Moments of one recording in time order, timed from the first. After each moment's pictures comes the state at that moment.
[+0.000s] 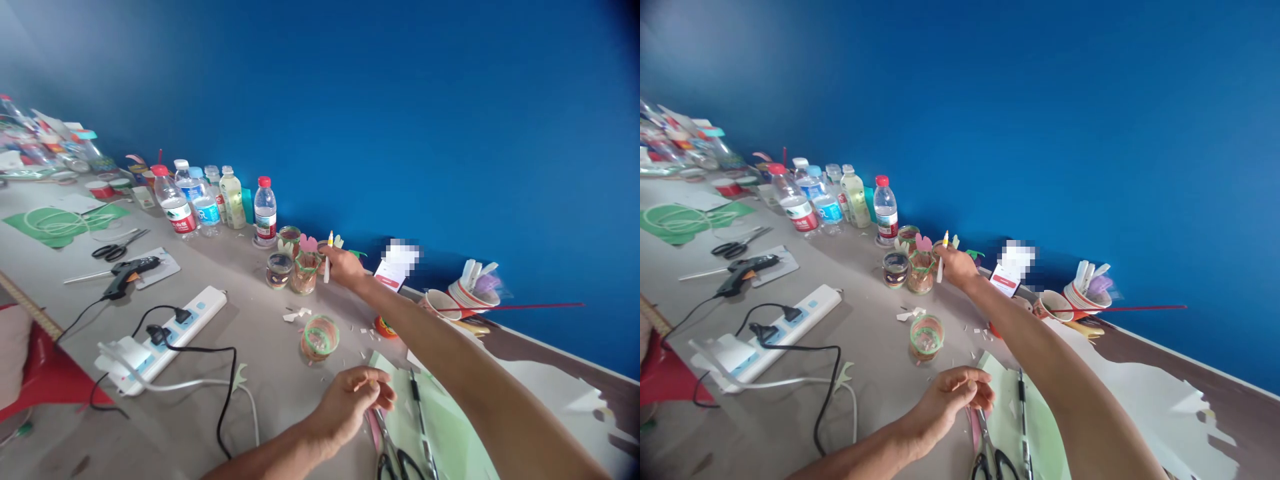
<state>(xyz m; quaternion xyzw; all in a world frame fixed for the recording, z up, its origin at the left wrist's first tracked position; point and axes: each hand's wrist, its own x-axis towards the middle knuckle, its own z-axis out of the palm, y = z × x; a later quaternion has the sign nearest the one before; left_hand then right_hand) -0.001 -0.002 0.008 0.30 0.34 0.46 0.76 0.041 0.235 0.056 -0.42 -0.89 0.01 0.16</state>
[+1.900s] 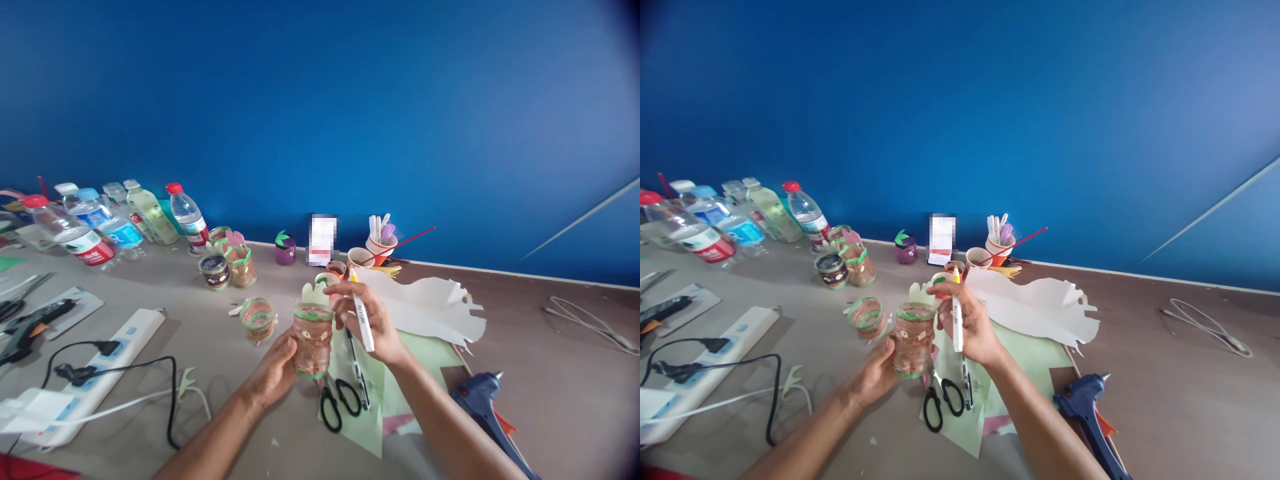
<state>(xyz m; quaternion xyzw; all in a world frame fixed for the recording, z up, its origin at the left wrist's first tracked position) -0.012 0.002 0.013 0.33 0.21 0.43 0.82 0.187 0.022 0.078 -0.33 -0.65 0.42 0.54</state>
